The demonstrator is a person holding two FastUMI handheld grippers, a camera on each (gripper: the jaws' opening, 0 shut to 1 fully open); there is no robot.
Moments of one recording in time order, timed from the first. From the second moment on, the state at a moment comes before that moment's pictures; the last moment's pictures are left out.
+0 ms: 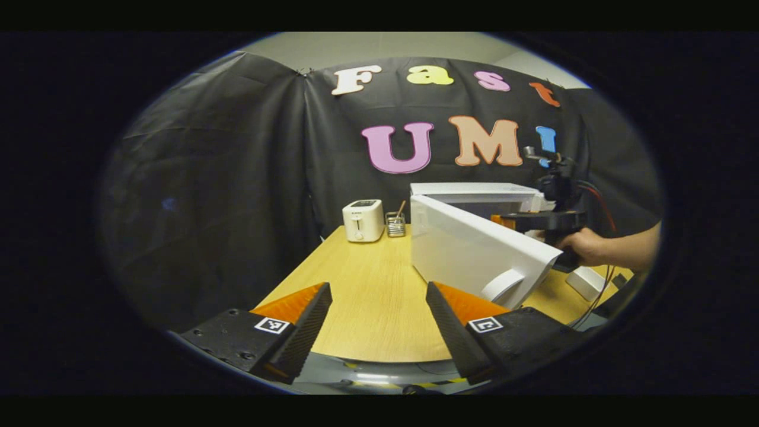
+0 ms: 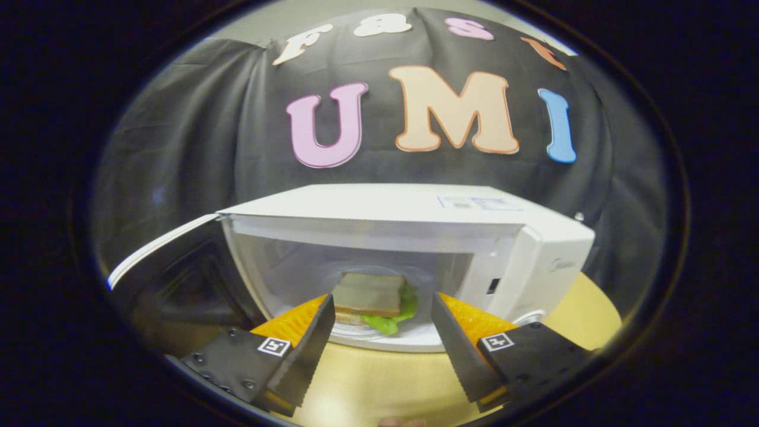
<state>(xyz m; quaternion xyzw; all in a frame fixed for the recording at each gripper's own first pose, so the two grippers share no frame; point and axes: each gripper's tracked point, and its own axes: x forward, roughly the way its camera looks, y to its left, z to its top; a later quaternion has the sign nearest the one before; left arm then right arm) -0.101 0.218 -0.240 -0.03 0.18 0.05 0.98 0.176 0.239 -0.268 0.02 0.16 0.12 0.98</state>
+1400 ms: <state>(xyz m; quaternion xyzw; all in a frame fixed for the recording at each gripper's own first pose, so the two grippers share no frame) 0.004 0.040 -0.254 0.03 0.19 -0.08 0.98 0.021 0.023 -0.123 0.02 0.11 0.06 0.99</state>
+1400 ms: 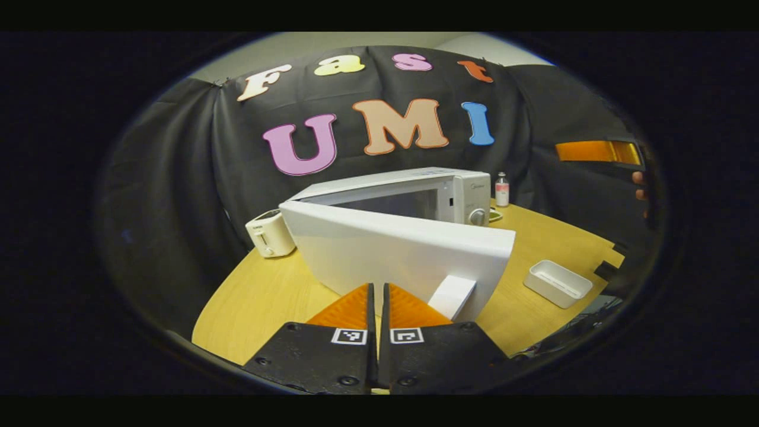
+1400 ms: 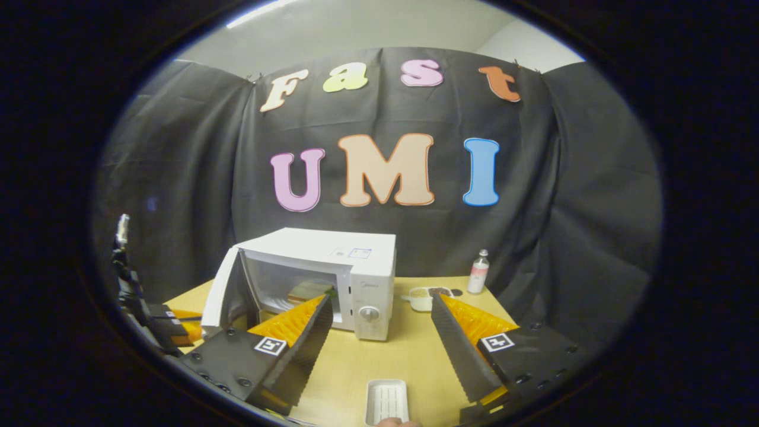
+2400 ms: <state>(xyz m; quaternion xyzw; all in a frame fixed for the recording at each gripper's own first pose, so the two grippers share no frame) 0.121 -0.047 -0.269 0.07 0.19 -0.12 0.97 -0.042 -0.066 -0.082 0.00 0.10 0.02 1.00</state>
